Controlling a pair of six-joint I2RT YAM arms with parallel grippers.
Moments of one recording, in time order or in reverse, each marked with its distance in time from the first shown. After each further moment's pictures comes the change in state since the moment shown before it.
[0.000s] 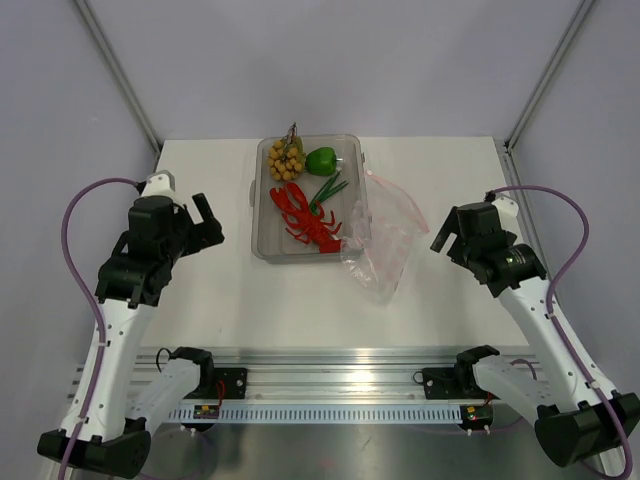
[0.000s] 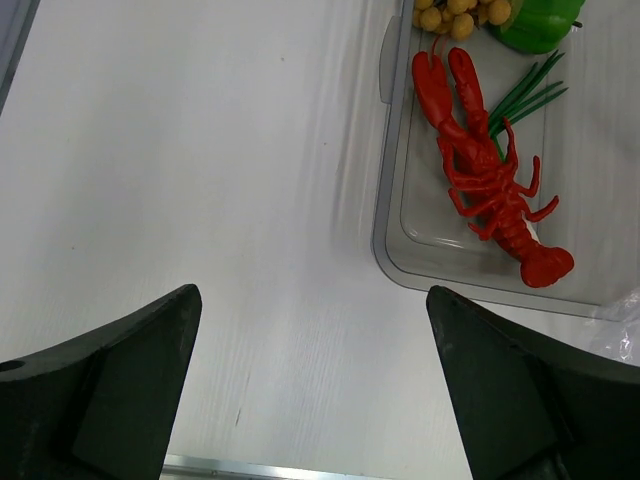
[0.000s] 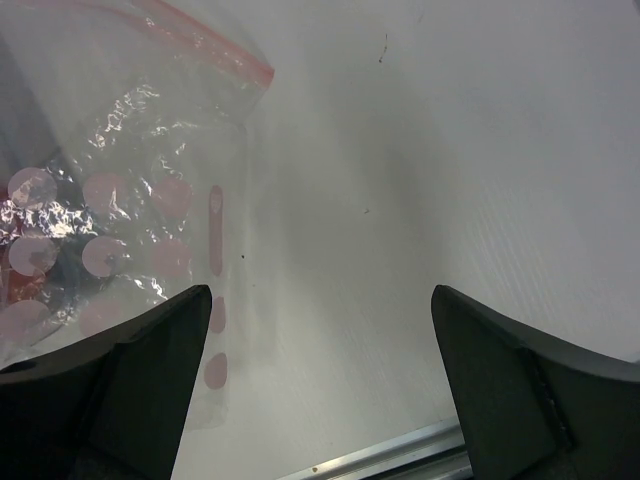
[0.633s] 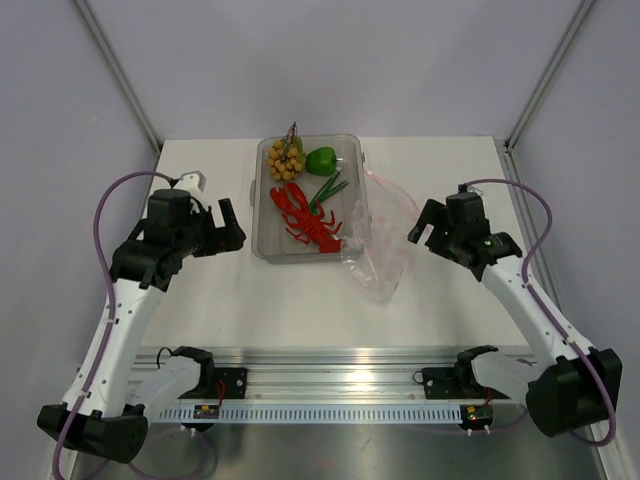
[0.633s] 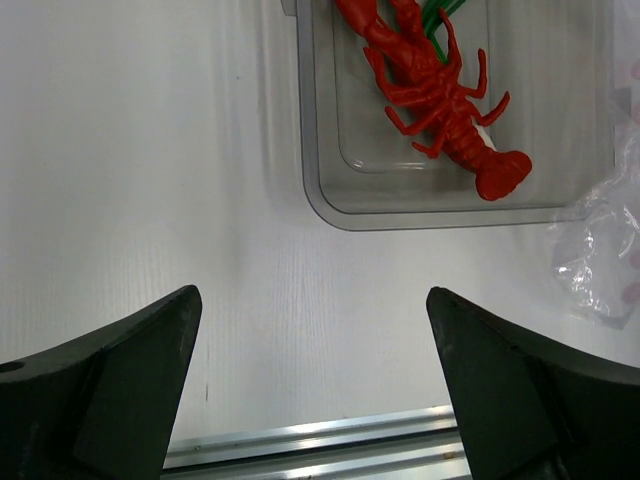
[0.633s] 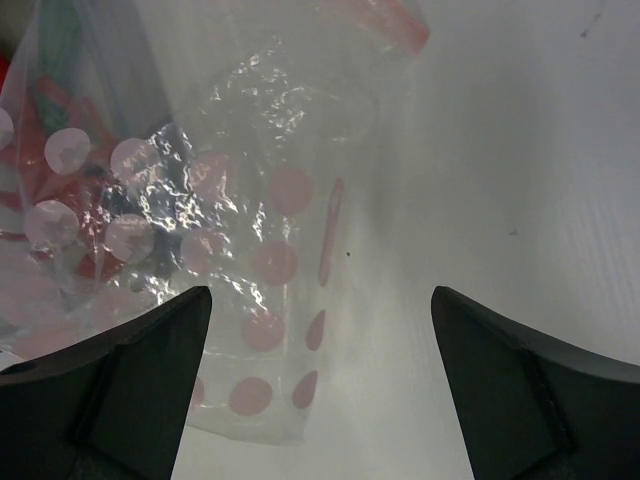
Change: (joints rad) left arm -0.045 0.092 0.001 -0.022 0.198 0.042; right arm -0.019 0.123 -0.069 0.235 -0.248 -0.025
